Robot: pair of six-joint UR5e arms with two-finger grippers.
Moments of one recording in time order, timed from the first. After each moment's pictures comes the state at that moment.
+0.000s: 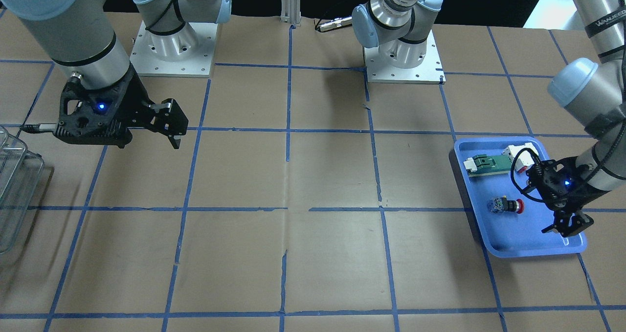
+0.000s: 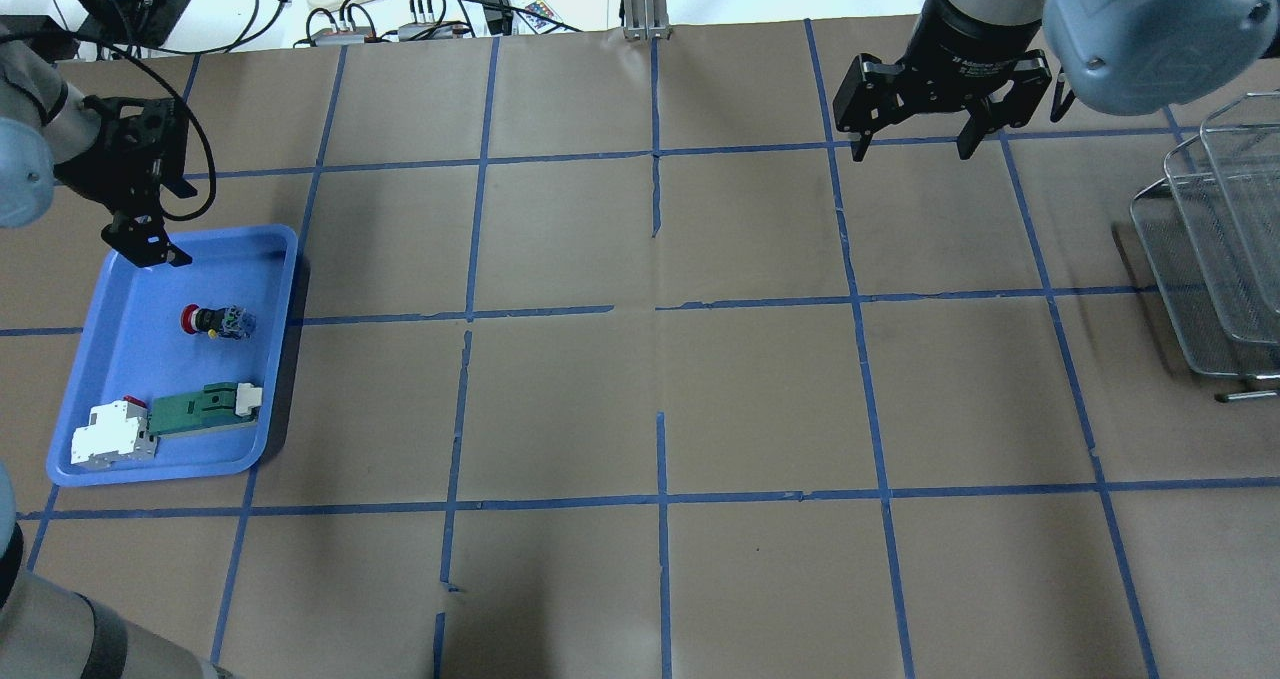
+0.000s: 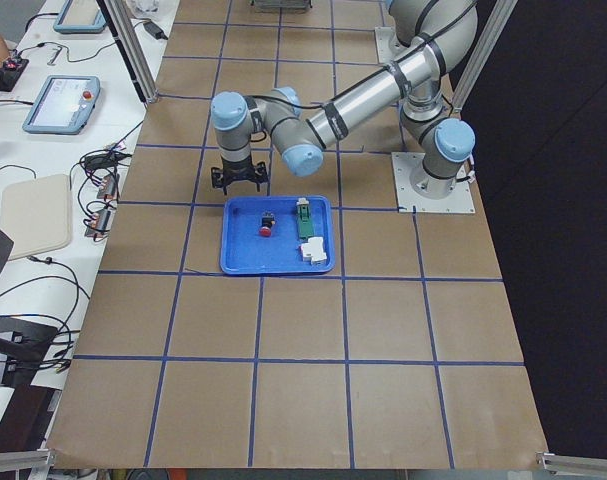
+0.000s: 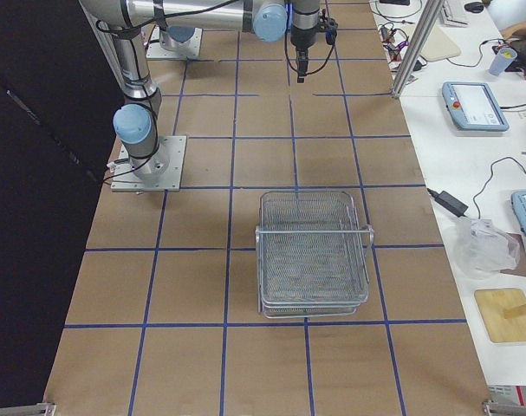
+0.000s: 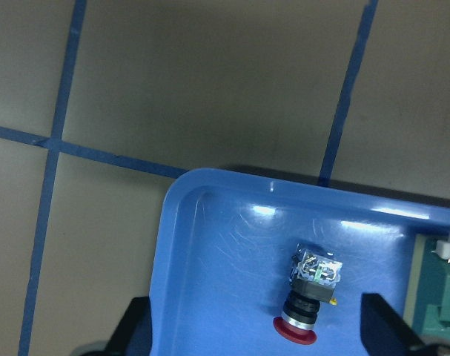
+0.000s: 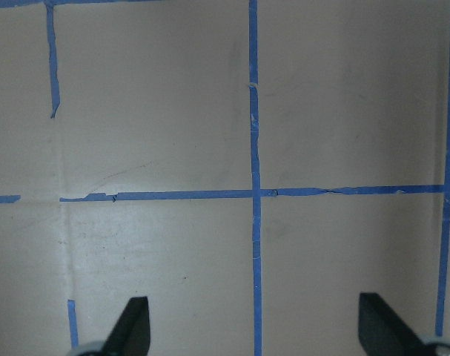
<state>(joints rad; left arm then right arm) -1.06 -1.96 -1.67 -1.07 1.51 1.93 1.58 -1.45 1.53 -1.69 -1.54 0.03</state>
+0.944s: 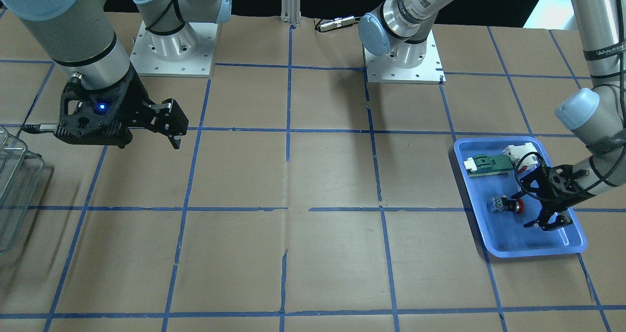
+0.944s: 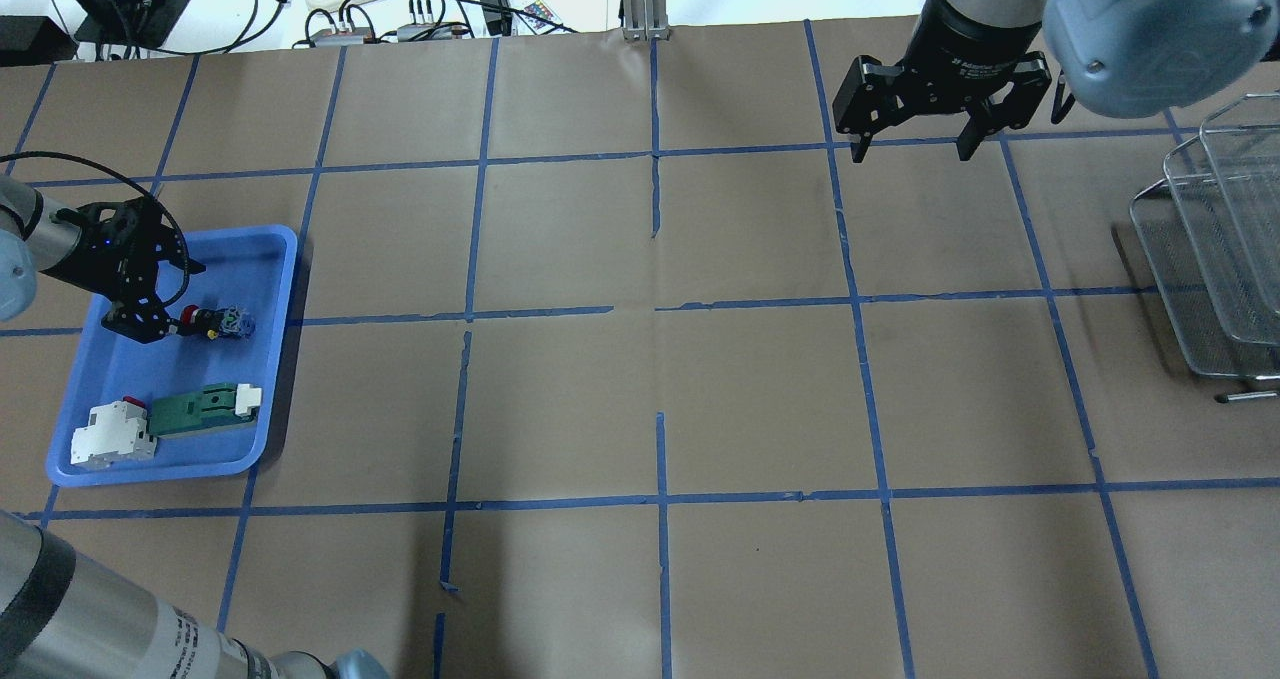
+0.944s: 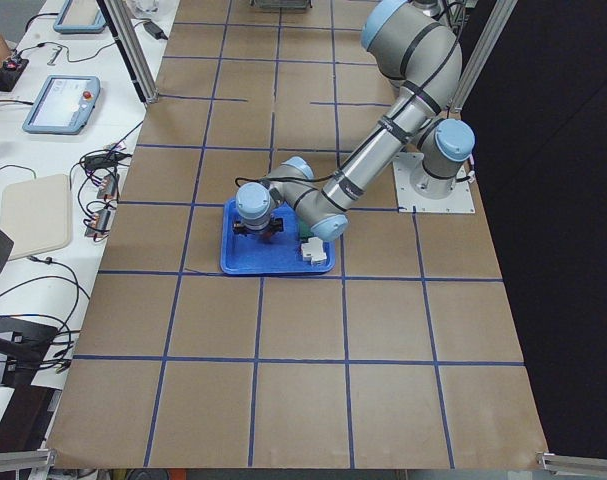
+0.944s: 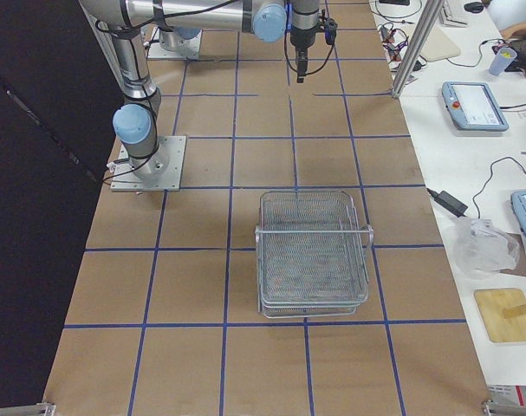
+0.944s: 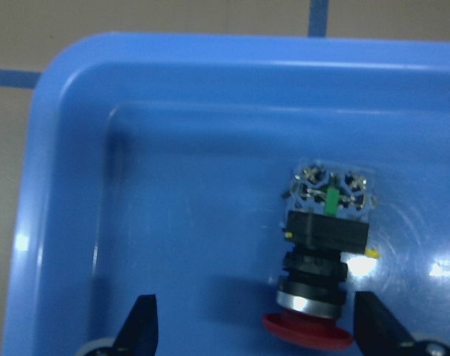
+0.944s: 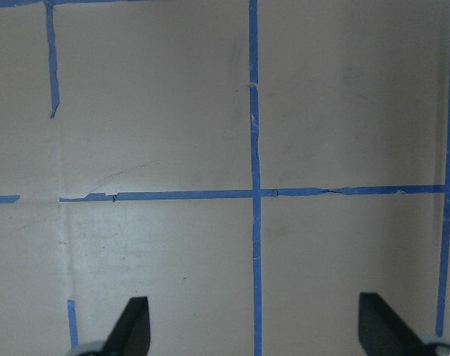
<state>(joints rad) -0.88 -2.08 -1.74 -1.04 1.35 2.18 1.58 -1.45 1.53 -1.69 -1.54 0.03</state>
